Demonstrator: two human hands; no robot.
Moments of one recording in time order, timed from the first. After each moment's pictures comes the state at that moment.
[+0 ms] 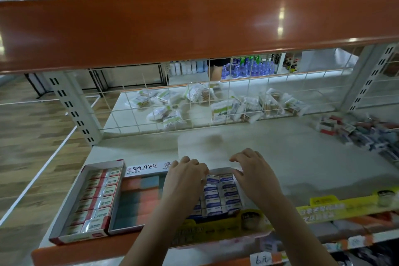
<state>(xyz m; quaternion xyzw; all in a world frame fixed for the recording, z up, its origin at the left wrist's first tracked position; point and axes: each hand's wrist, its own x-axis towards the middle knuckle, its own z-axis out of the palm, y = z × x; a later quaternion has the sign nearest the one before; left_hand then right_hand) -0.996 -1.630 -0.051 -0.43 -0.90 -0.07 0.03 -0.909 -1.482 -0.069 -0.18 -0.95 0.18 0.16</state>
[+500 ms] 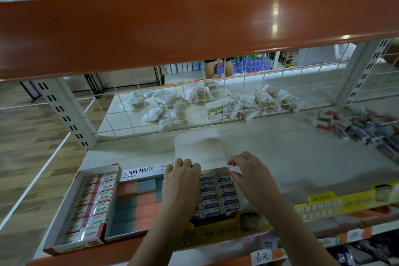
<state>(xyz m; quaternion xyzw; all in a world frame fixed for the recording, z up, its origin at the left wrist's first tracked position) -0.992 -1.623 -0.057 -0.37 -0.93 -0.01 0.03 -0.911 -1.477 -0.081 -0.19 -0.95 0.22 0.15</state>
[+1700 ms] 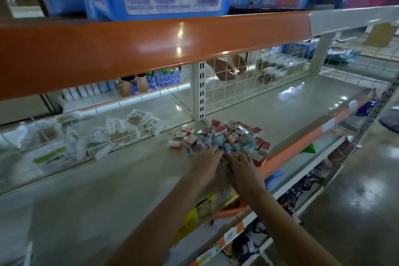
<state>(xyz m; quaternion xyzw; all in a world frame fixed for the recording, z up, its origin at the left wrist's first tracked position) -0.815 -1.215 -0.082 -0.64 -0.76 -0.07 0.00 -0.691 -1.178 -0.093 -0.43 -0.89 0.08 0.10</state>
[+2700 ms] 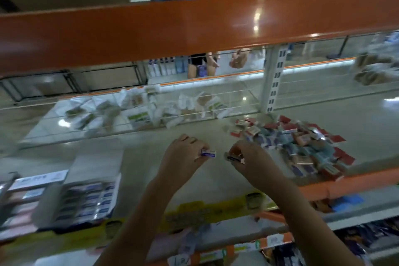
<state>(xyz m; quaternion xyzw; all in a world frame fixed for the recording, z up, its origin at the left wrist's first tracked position) -0.891 -1.379 -0.045 -0.53 -0.82 -0.15 0.14 -0.762 -1.232 -0.046 -0.17 -0.95 0.21 0.14</state>
